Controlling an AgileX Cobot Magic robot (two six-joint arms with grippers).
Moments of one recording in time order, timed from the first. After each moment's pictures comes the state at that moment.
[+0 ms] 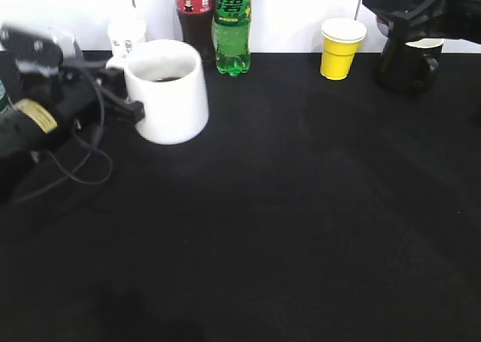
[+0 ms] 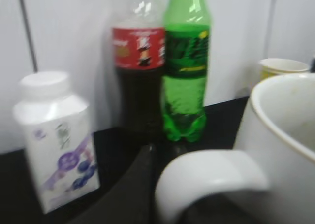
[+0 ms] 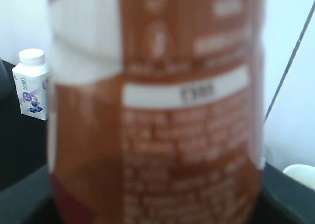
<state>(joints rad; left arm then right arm) -0.34 1.85 -0.64 0.19 -1.11 -0.12 0.24 1.39 -0.77 -0.65 -0.50 0.48</state>
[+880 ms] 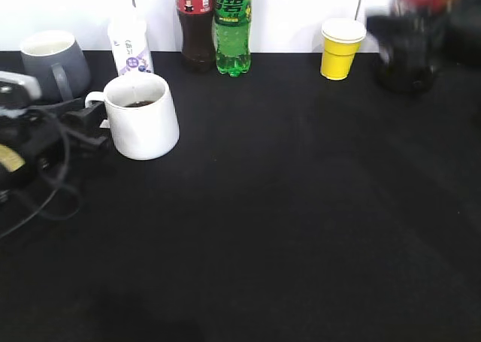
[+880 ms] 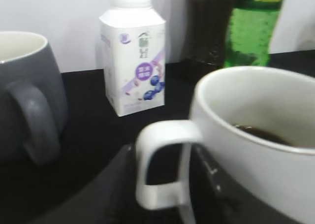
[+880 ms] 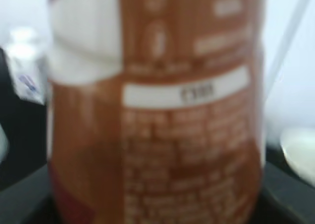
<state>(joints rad) -0.26 1.88 -0.48 0.09 -1.17 -0.09 0.24 1.39 -0.68 -0.53 -0.50 0.38</state>
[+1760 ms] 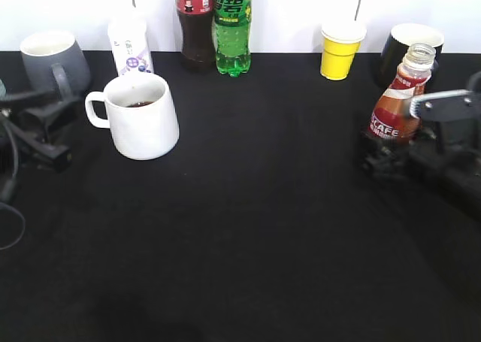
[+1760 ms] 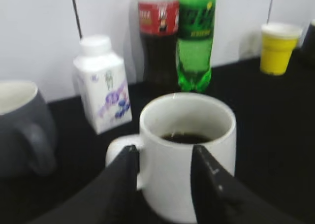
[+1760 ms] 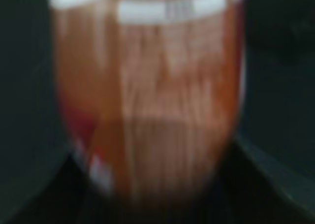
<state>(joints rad) -0.26 1.45 -0.30 0.23 -0.92 -0.11 0.24 1.88 -0.45 0.03 -0.98 -0.02</state>
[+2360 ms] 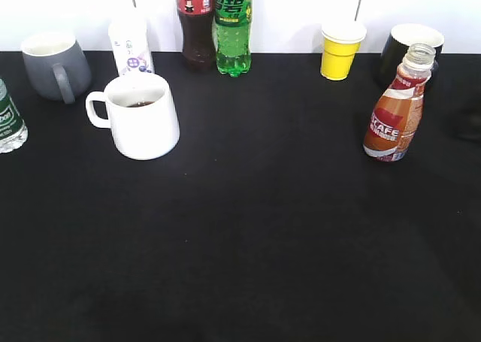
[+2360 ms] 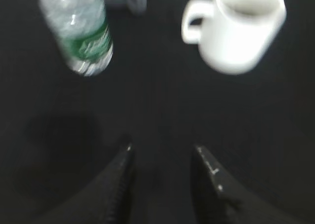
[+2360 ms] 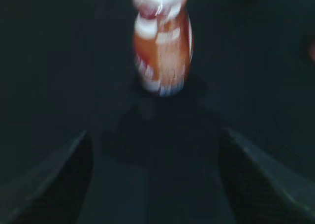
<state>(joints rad) -0.26 0.57 -0.59 0.06 0.82 -0.16 0.24 1.01 -0.69 0.09 0.51 -0.01</state>
